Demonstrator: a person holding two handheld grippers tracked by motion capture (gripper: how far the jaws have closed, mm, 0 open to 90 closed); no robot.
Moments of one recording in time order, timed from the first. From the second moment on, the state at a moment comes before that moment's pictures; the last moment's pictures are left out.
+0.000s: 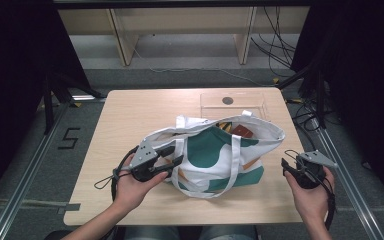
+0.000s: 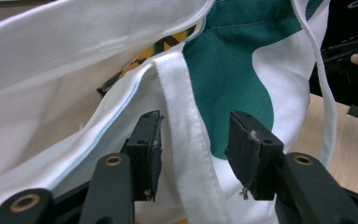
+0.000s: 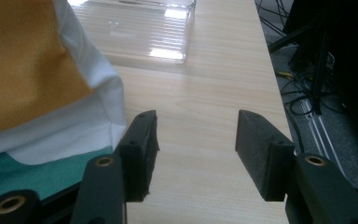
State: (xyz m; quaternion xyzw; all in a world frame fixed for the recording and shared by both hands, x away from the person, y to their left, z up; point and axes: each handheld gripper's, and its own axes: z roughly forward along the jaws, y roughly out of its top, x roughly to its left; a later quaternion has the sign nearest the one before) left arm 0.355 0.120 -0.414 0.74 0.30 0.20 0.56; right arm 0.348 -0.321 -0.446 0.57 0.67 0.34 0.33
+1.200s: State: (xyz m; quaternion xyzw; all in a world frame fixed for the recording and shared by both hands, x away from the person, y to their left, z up) left arm 0.332 0.130 -0.405 0.74 0.28 0.18 0.58; right arm 0.340 -0.328 -0.426 0.58 0.64 0.36 0.35
